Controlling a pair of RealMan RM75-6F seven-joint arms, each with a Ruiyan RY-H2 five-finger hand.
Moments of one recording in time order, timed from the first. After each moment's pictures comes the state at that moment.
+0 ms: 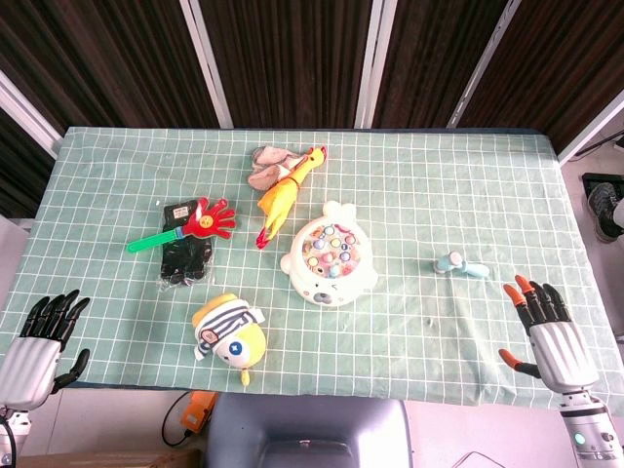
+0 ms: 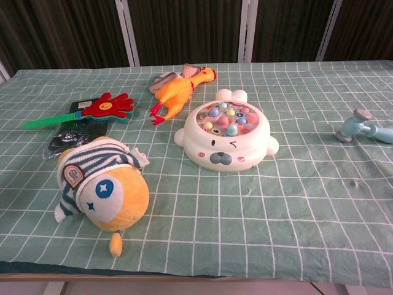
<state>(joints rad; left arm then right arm) -0.10 -1.13 0.01 -1.56 1.63 1.52 0.04 0.09 -1.14 0.02 -1.60 -1.57 1.46 -0.13</state>
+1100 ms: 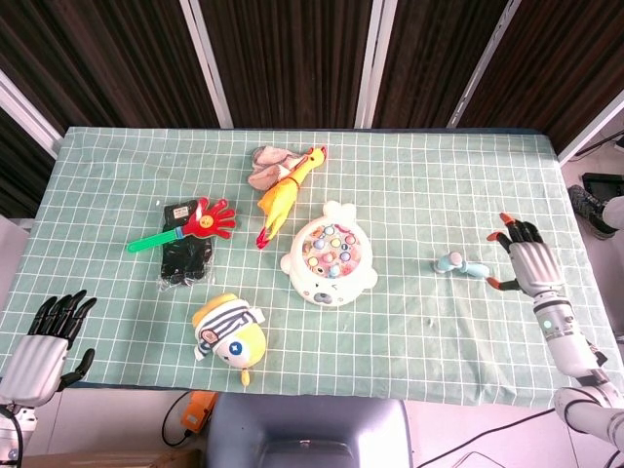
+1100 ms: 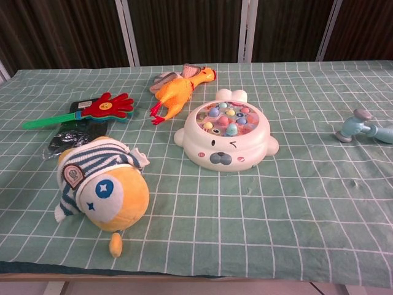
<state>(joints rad) -0.12 -1.13 0.02 -1.57 1.62 1.48 0.06 0.47 -1.40 0.17 -0.96 -1.36 0.95 0.20</state>
